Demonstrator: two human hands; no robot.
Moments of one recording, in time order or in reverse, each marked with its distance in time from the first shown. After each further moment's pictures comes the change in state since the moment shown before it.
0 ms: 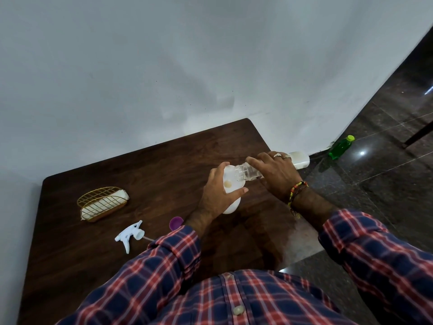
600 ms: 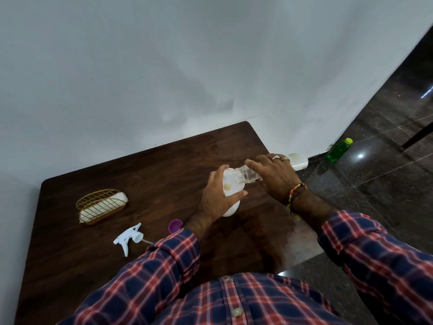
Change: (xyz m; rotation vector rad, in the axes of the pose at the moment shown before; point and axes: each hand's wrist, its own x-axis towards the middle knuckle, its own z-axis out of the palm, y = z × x) left_hand 0.000 -0.002 0.001 0.008 0.000 0.006; right_hand 0.003 0.000 -0.001 -0.038 -0.037 -0.014
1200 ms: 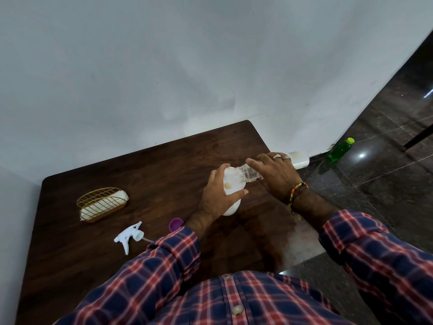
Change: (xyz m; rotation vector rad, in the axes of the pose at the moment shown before) left_hand 0.001 0.002 -0.002 -0.005 0.004 0.005; right_hand 0.001 0.002 0.001 -0.004 0.023 -0.012
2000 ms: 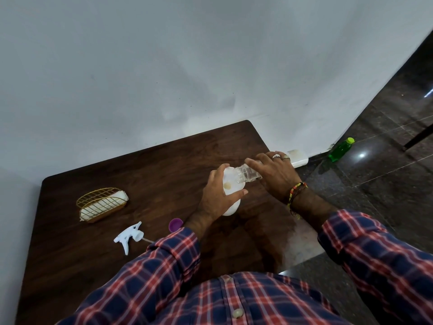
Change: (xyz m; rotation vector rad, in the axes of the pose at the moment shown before) left_hand -0.001 0.002 0.000 -0.010 -0.004 -0.019; right_hand 0.002 0.000 0.001 -0.007 0.016 -0.012
